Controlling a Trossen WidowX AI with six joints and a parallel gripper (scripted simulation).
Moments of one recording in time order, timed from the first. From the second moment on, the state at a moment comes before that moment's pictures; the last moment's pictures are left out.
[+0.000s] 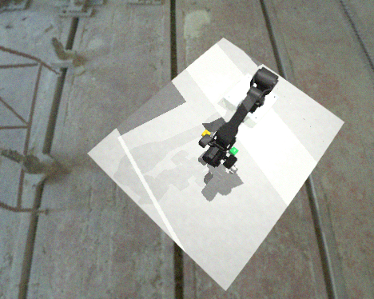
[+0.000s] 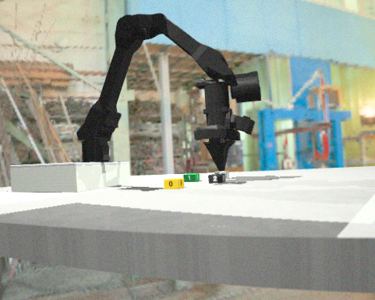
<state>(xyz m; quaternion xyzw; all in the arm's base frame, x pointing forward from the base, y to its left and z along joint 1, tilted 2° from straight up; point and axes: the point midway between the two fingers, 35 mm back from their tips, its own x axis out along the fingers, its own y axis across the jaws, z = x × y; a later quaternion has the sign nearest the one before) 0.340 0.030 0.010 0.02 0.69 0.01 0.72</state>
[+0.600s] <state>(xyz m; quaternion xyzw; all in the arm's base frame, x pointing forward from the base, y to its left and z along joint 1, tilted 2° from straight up) 0.339 0.030 0.034 0.02 0.70 0.00 0.72</state>
